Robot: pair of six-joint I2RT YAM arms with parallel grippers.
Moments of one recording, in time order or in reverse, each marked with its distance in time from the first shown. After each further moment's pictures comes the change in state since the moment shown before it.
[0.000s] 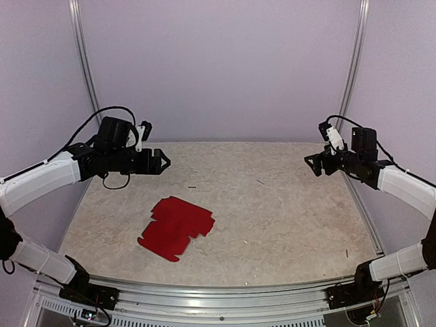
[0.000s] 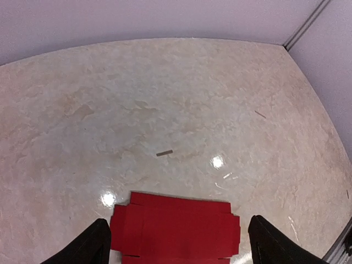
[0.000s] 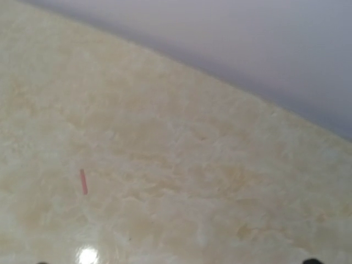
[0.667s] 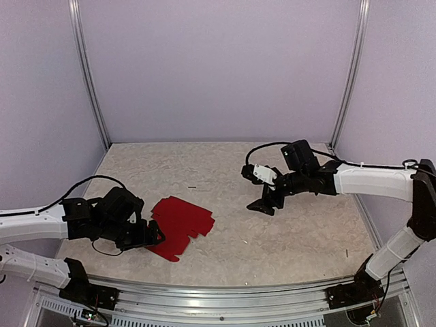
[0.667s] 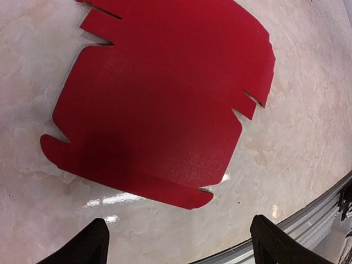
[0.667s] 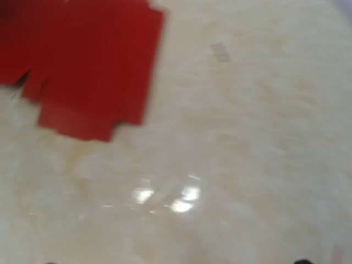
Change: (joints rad) left arm -0.418 -0.284 -0.492 -0.191 -0.099 -0.621; right arm 0.517 0.220 0.105 -0.126 -0.090 -0.307
